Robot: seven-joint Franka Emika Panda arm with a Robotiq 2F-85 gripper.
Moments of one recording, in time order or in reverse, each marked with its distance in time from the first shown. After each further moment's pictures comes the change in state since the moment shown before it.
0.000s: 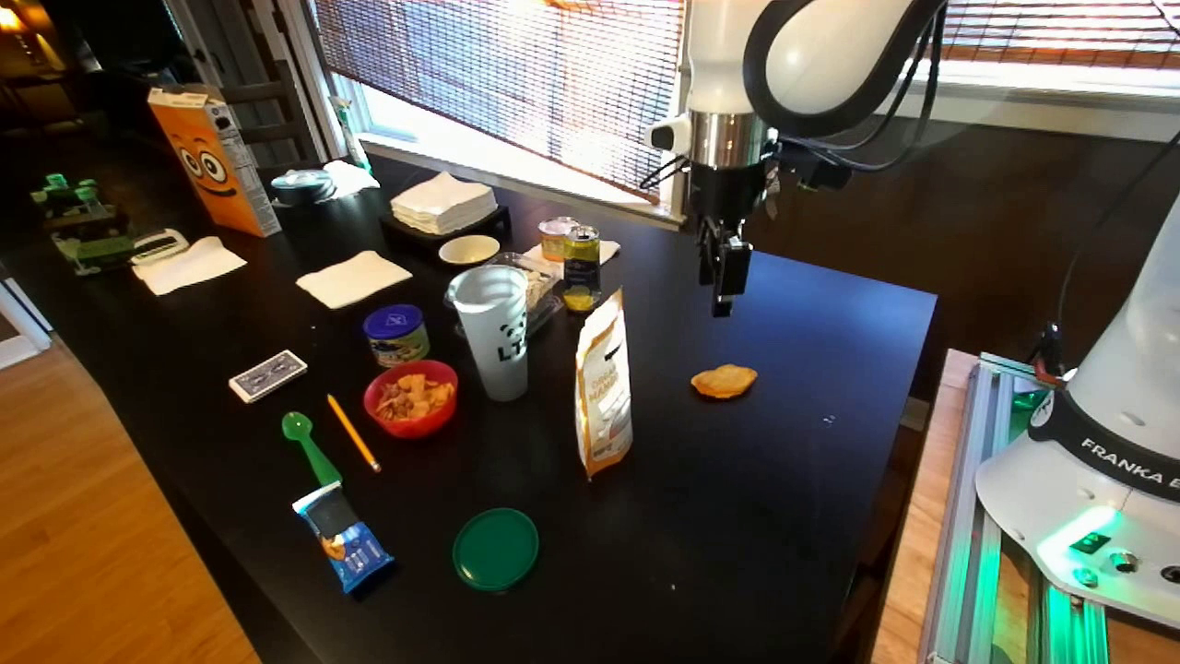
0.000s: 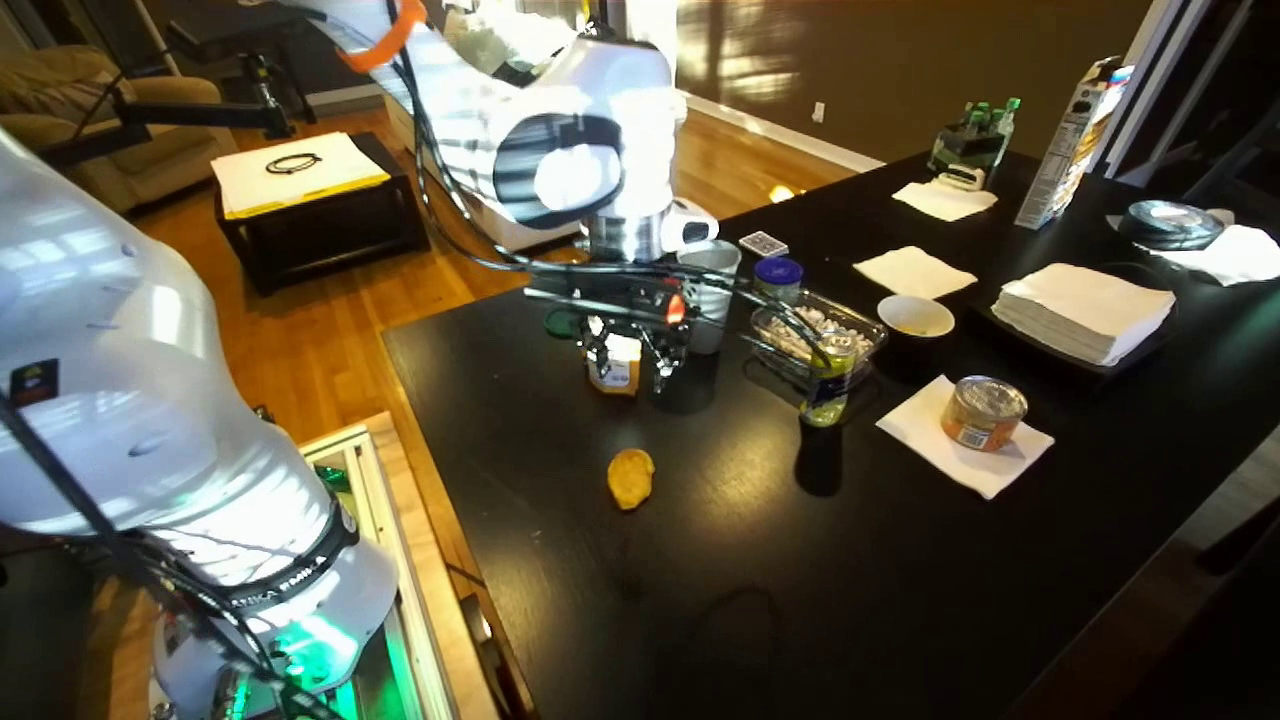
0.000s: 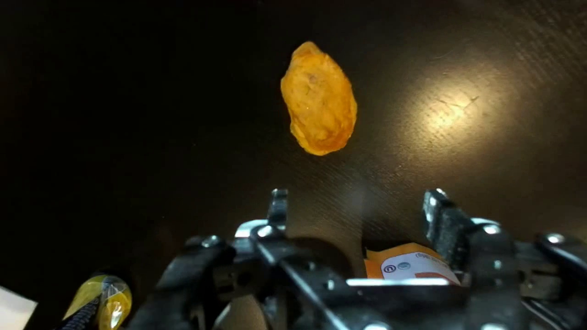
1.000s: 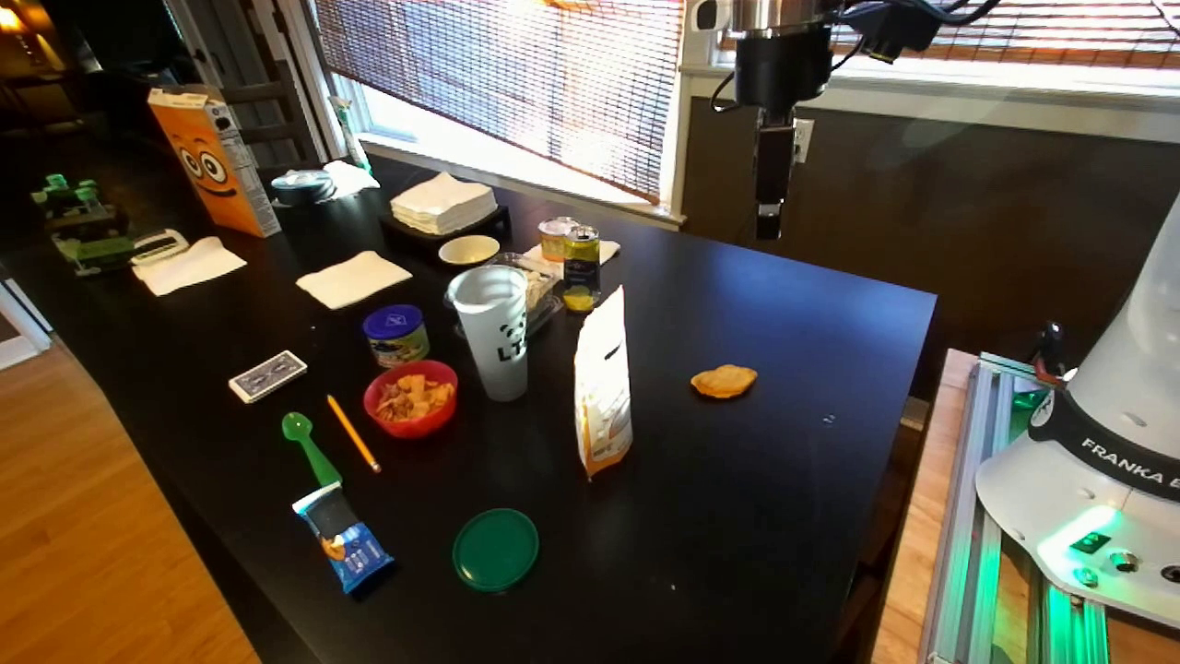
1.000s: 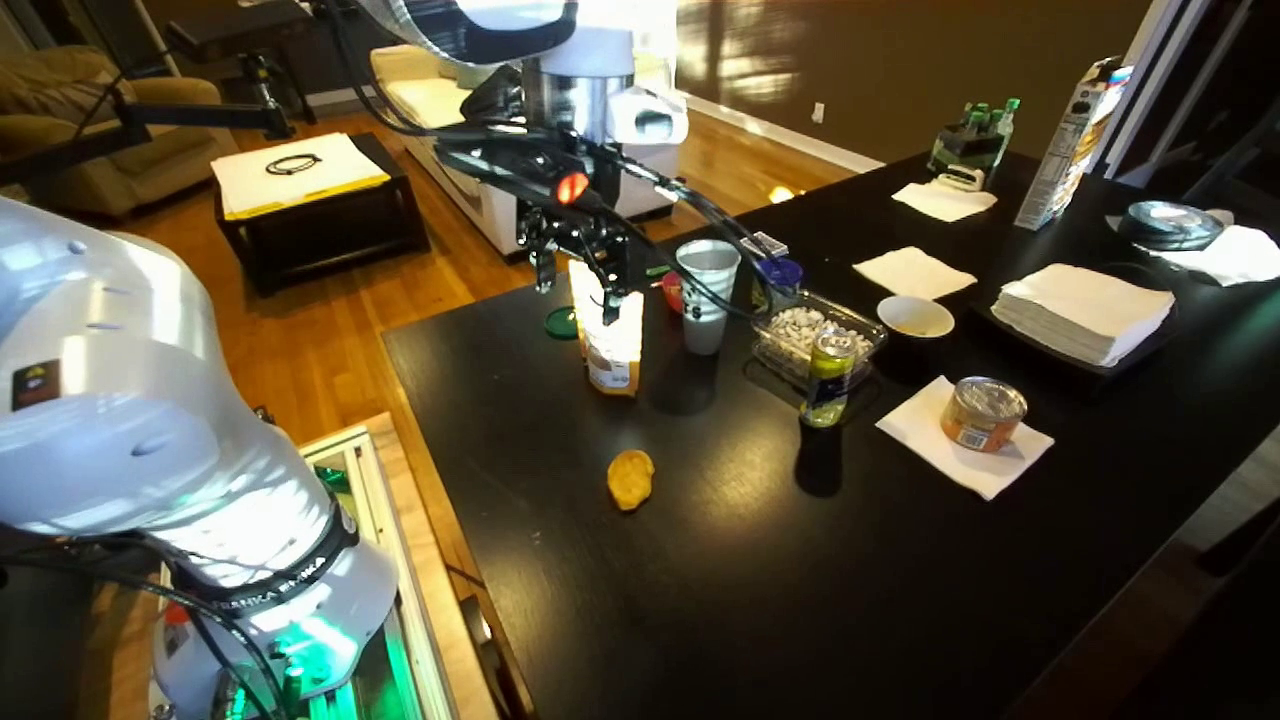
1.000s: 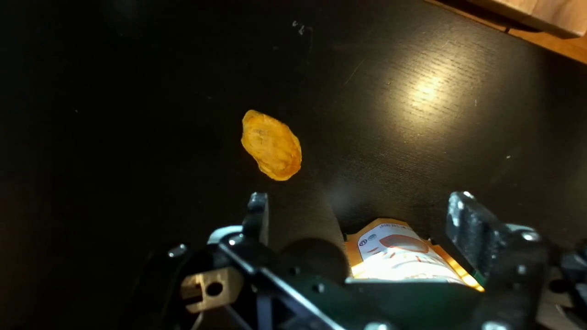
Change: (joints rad) arm 0.012 -0.315 0.015 0.066 0.055 -0.468 0.314
